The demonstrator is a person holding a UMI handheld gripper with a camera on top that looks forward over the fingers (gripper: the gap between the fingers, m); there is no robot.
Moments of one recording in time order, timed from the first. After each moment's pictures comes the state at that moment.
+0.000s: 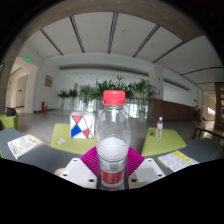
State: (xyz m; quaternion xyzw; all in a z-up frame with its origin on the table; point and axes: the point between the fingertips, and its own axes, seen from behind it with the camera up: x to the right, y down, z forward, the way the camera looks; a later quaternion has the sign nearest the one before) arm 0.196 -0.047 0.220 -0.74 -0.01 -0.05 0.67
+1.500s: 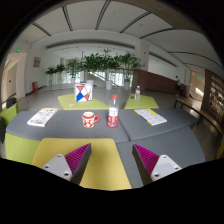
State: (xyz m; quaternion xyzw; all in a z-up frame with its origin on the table) arm 0.119 -0.478 0.196 -0.84 0.07 -0.10 0.53
